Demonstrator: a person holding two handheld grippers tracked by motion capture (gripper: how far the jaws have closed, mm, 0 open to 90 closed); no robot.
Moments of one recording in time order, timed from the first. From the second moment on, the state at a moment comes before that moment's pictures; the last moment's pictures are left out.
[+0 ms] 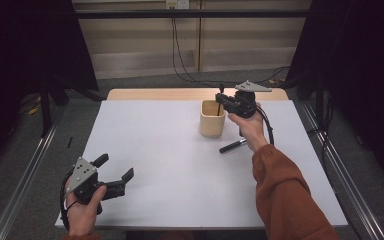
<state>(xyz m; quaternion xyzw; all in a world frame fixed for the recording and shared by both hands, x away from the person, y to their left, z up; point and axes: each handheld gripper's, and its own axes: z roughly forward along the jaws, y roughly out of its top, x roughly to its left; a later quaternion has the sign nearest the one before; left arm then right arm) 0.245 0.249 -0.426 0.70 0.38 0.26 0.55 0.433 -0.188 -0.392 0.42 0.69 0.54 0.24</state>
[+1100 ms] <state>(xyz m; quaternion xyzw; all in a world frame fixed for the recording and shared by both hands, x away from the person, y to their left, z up) 0.246 0.249 -0.426 0.70 0.38 0.25 0.55 0.427 -0.196 -0.408 0.44 0.69 0.52 0.23</state>
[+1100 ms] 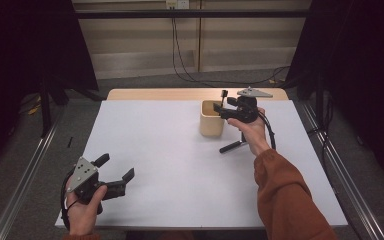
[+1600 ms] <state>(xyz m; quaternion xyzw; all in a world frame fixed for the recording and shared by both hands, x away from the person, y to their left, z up) 0.246 0.249 -0.426 0.70 0.38 0.26 0.55 0.413 -0.199 -0.402 0.44 0.68 0.54 0.24</state>
